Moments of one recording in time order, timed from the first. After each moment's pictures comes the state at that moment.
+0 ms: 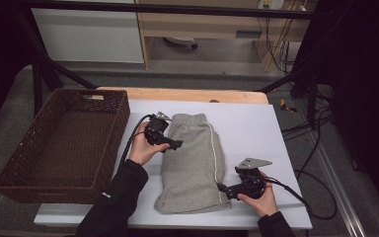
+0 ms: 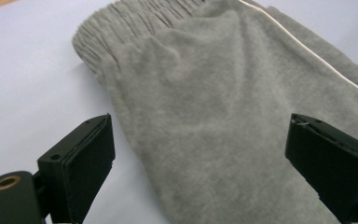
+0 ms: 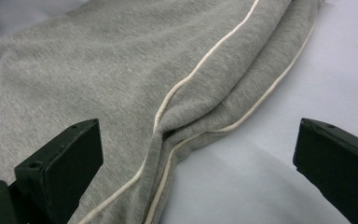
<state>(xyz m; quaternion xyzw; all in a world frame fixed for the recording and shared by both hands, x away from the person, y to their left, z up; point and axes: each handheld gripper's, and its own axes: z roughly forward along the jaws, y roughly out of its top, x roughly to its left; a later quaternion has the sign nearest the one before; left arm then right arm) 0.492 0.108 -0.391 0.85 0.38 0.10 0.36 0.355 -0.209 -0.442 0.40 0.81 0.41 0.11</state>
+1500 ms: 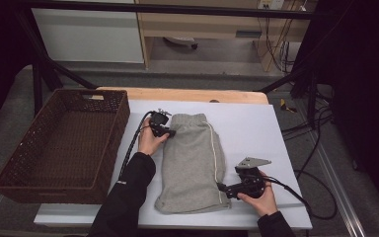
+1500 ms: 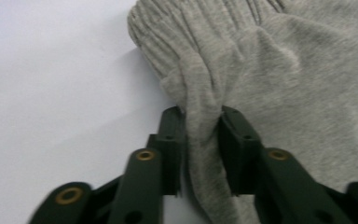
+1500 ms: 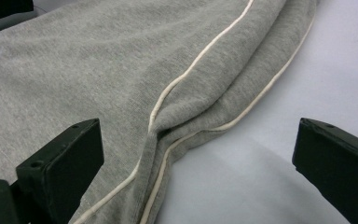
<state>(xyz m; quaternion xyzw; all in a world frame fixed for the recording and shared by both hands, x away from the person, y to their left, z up) 0.545 0.108 -0.439 0.84 0.43 0.10 0.33 0.358 -0.208 -0.443 0.40 0.82 0.40 0.11</state>
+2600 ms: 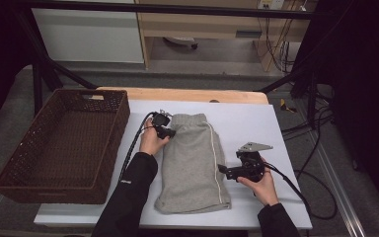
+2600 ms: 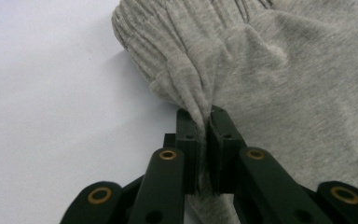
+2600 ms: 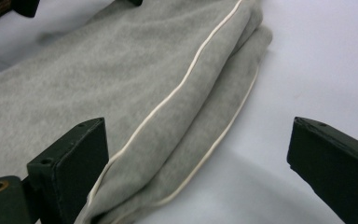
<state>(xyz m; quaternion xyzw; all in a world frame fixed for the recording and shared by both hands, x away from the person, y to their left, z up) 0.543 0.105 -0.441 0.84 0.42 0.11 0.33 0.401 -0.212 -0.430 0.43 0.79 0.42 0.14</state>
